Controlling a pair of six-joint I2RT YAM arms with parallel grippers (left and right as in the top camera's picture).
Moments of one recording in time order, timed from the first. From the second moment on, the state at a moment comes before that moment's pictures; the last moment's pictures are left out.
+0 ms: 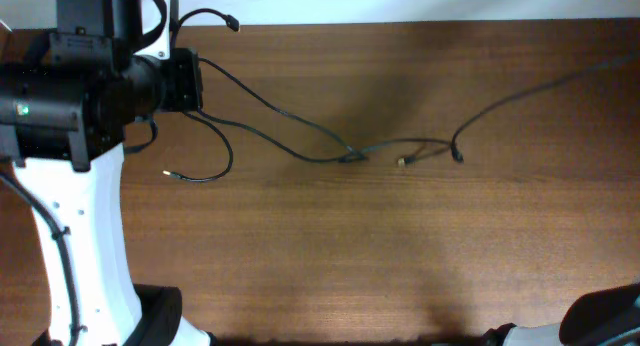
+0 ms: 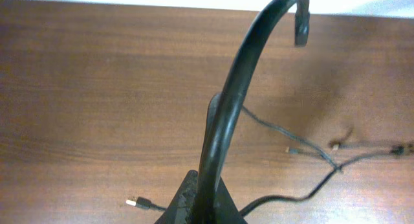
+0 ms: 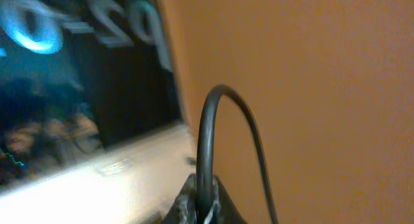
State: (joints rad) left arm -0.12 1.74 2.50 -1.65 -0.01 -0.13; right arm -0.57 1.63 1.66 0.21 0.17 0.11
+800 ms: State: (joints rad) left arm -0.12 1.83 2.50 -1.65 -0.06 -0.13; right arm -0.71 2.28 1.91 -0.33 0.12 0.15
